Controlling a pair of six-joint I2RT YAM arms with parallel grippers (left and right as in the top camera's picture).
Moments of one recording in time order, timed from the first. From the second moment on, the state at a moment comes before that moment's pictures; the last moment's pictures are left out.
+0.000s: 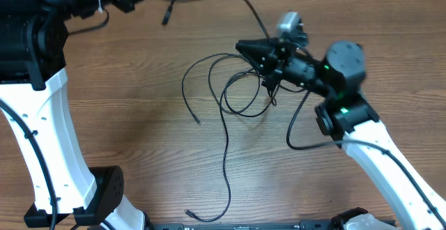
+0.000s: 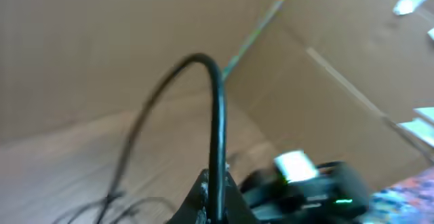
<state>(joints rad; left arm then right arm) 0.01 1.82 2.66 -1.20 0.94 -0.26 0.35 1.31 1.00 0.44 -0.74 0.22</state>
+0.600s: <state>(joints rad) -0.03 1.82 2.58 -1.61 0.67 0.00 0.36 1.21 1.00 0.60 -0.78 0.42</state>
